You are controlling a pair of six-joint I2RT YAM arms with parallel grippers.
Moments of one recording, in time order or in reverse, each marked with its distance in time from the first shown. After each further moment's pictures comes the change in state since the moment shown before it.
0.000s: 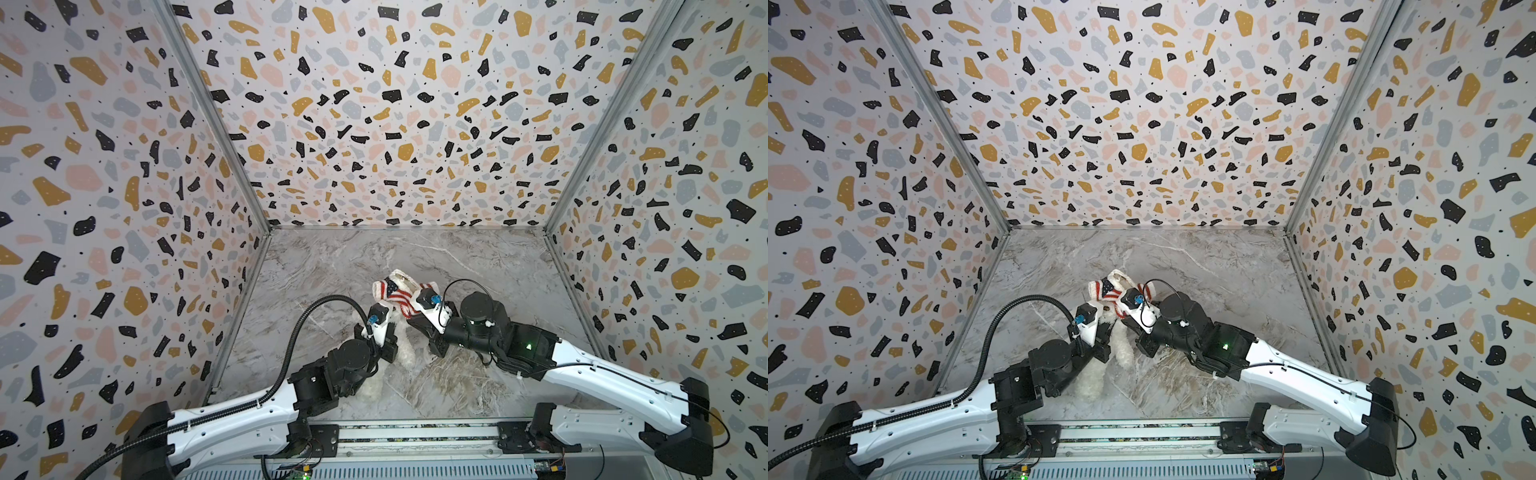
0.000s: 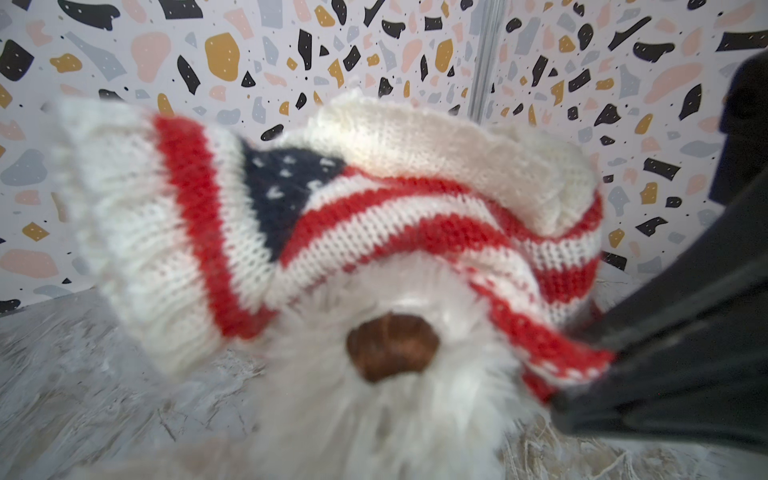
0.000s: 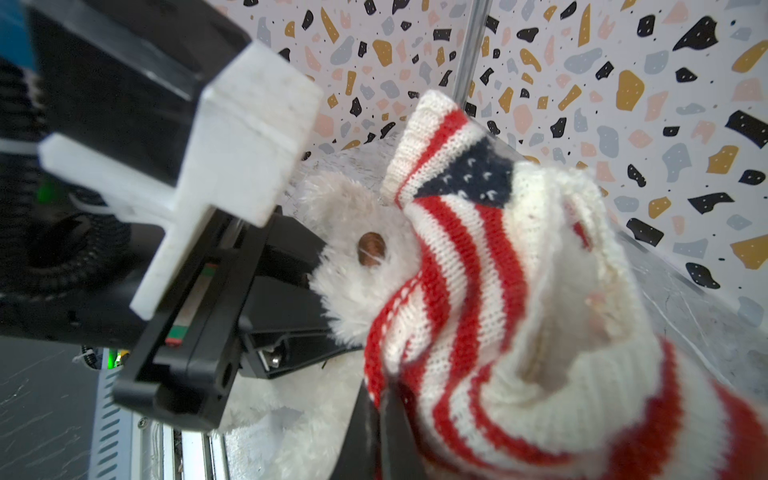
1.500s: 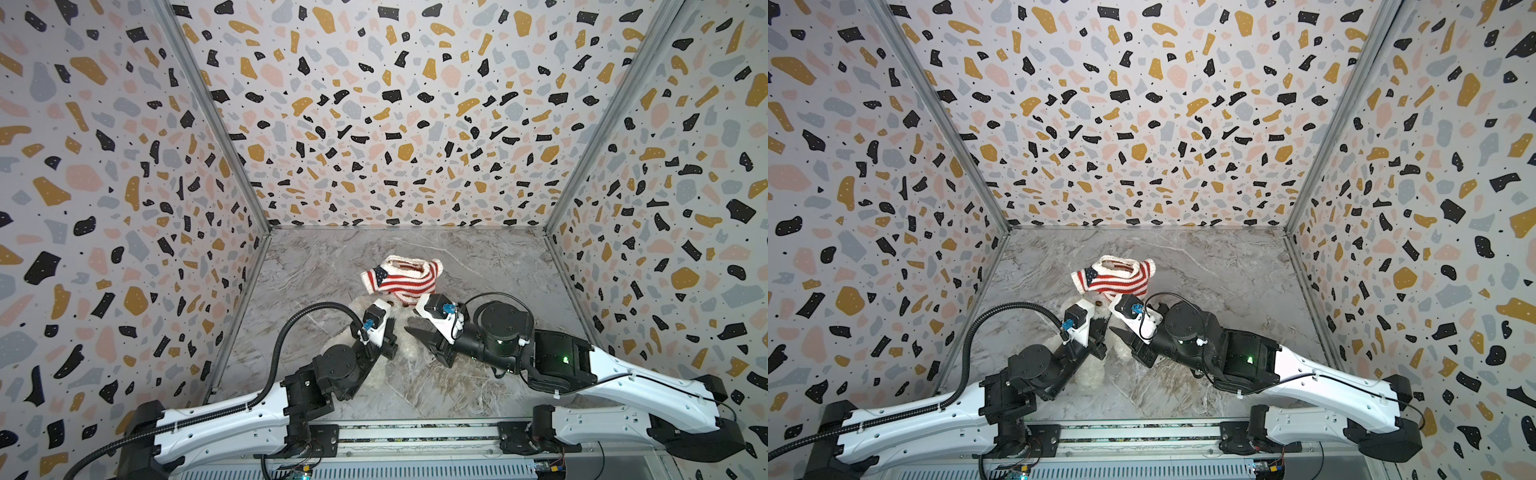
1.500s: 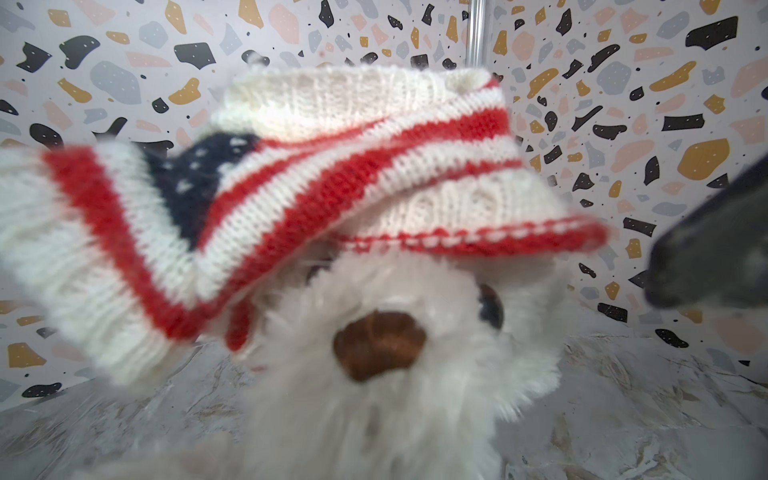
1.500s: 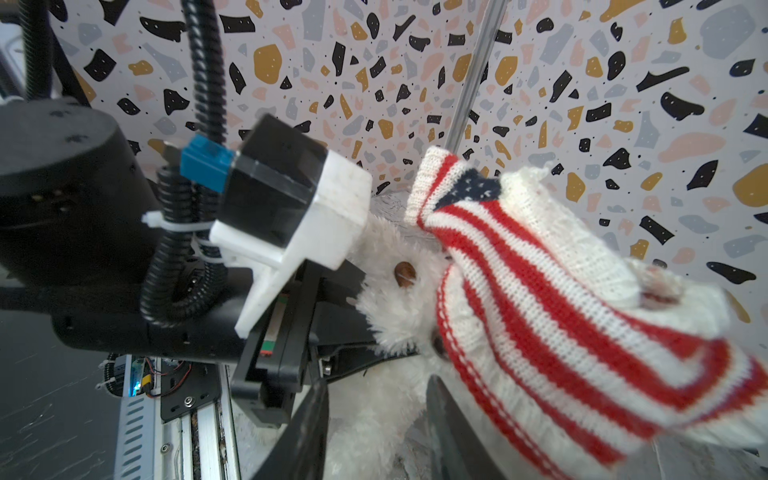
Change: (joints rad) left arm -0.088 -0.051 0.026 0.121 -0.105 0.192; right arm 0.208 -0.045 0.219 -0.159 0.254 -0.019
